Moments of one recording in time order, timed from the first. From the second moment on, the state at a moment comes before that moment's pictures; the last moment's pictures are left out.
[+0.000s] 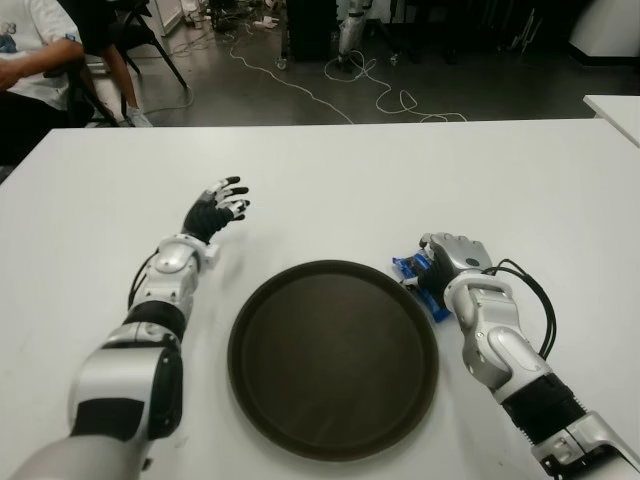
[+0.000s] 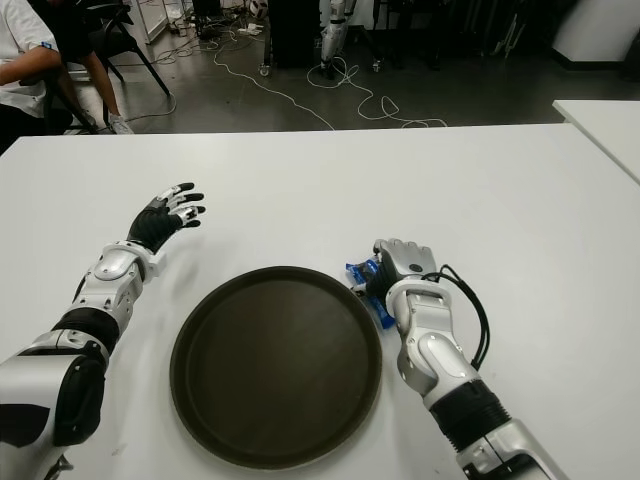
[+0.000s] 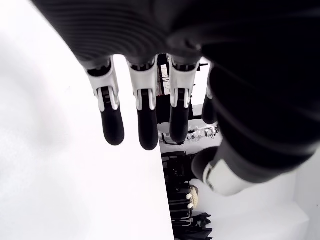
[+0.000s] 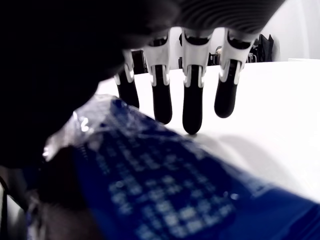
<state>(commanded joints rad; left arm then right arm) -0.76 0.19 0.15 1.25 -0.01 -0.32 -0.22 -0.34 -0.27 0.46 0.24 -0.94 0.51 0.18</state>
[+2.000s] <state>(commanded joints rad) -0.76 0.19 0.14 1.24 -0.01 -0.32 -0.22 -0.34 -0.33 0.48 0.23 -0.93 0.42 0.12</state>
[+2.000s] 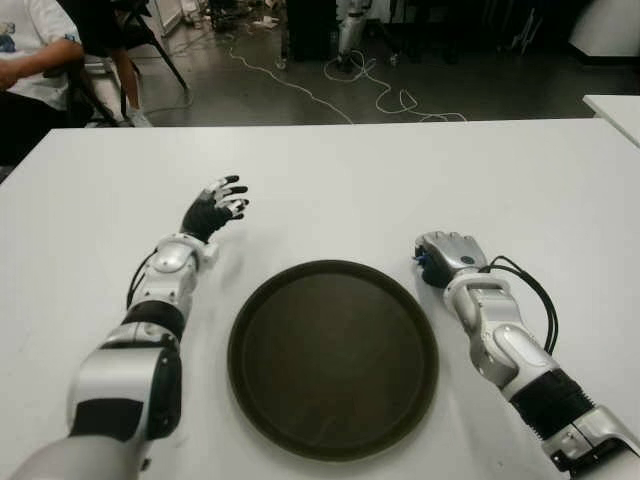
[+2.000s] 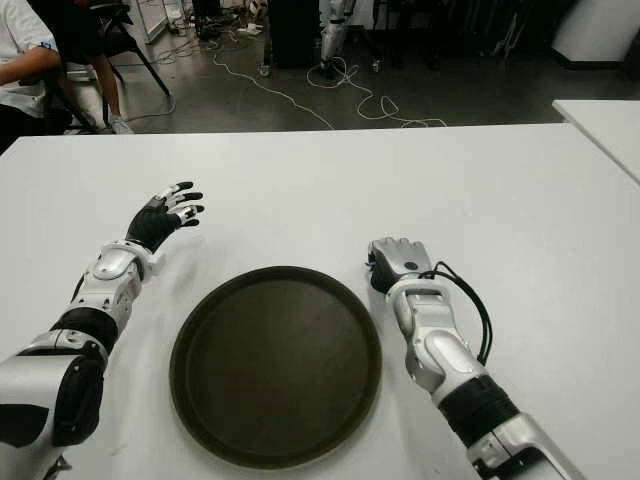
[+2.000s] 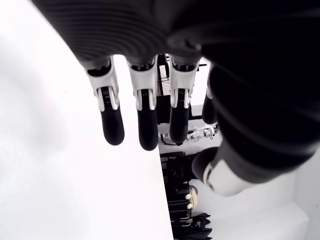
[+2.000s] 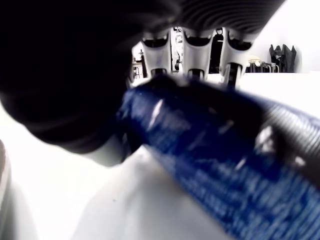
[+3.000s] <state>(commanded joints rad) -0.76 0.19 0.14 1.25 -0.01 -0.31 -0.22 -0.35 -0.31 0.46 0.24 -0.92 0.44 0.12</state>
